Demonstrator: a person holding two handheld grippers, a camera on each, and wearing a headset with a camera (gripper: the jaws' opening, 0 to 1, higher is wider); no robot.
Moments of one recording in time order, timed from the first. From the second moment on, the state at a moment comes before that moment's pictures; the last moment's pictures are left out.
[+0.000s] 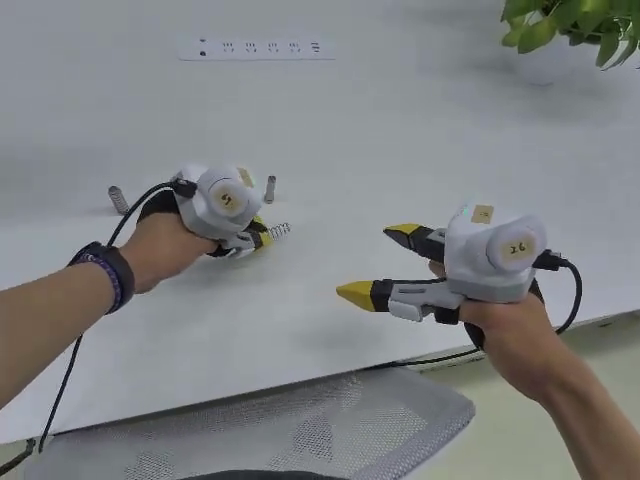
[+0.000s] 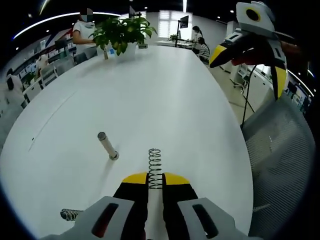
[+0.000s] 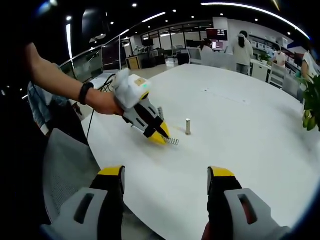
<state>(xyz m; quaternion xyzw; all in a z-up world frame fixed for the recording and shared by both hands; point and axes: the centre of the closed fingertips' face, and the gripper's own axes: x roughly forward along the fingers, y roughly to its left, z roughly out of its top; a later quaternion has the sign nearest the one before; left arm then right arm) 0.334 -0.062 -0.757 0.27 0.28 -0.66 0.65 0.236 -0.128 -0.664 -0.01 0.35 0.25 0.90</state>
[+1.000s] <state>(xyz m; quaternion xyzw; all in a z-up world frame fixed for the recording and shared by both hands) 0.354 0.009 -0.706 0.25 0.25 -0.63 0.69 0.247 -0.106 -0.668 -0.02 0.35 0.28 0.89</state>
